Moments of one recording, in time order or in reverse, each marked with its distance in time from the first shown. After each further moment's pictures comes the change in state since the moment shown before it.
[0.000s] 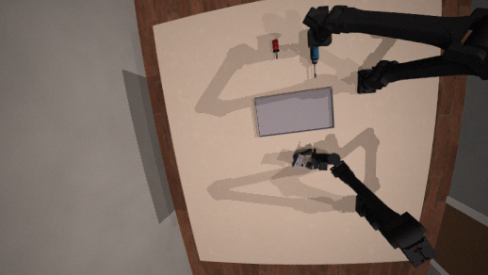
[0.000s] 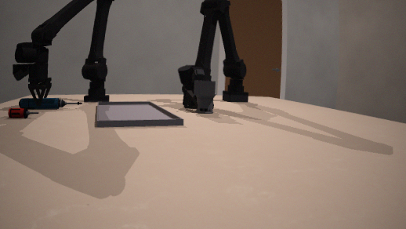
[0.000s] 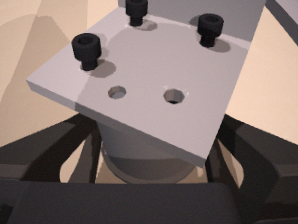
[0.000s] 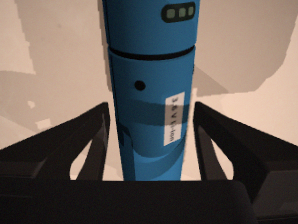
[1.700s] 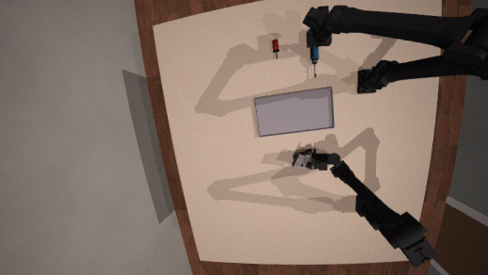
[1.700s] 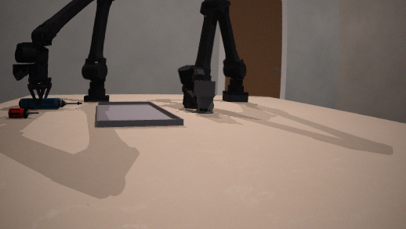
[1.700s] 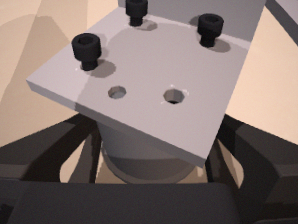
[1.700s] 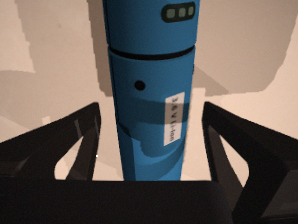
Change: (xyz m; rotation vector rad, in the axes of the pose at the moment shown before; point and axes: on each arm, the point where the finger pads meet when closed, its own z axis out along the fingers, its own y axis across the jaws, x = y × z) left arm 0.000 0.000 0.000 0.000 0.000 0.000; right arm 0.000 0.000 0.000 0.000 0.000 0.000
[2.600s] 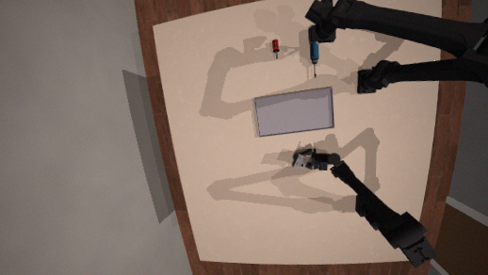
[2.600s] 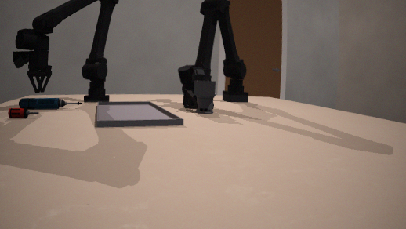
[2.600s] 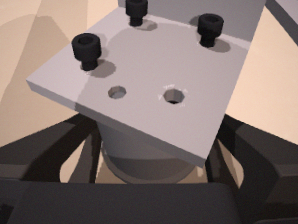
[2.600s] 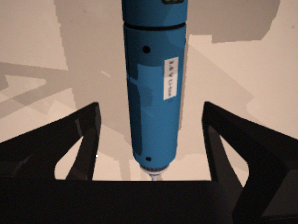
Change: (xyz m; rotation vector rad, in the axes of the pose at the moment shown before) left arm 0.000 0.000 0.000 0.000 0.000 0.000; right arm -0.001 0.002 -0.045 -0.009 -0.007 0.000
